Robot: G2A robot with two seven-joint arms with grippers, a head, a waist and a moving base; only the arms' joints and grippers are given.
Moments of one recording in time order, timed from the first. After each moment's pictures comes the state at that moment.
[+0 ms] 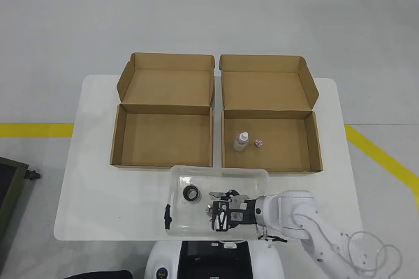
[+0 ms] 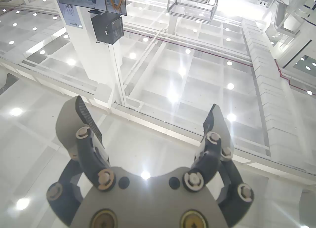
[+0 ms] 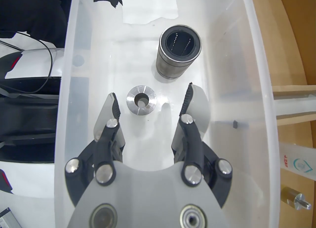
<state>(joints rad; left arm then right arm) -0.37 -0.34 -0.25 -1.16 3.07 0.41 0.06 -1.27 -1.07 0.94 -1.92 -1.35 -0.83 0.53</state>
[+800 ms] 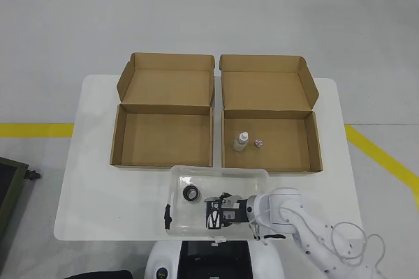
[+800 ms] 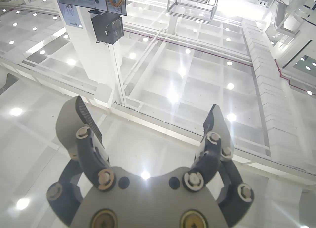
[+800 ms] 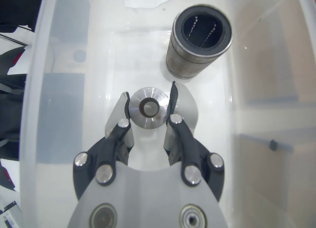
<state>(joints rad) -0.37 -0.34 -0.25 -1.16 3.07 0.41 0.06 -1.20 -1.09 0.86 -1.82 -1.35 -0.81 0.51</state>
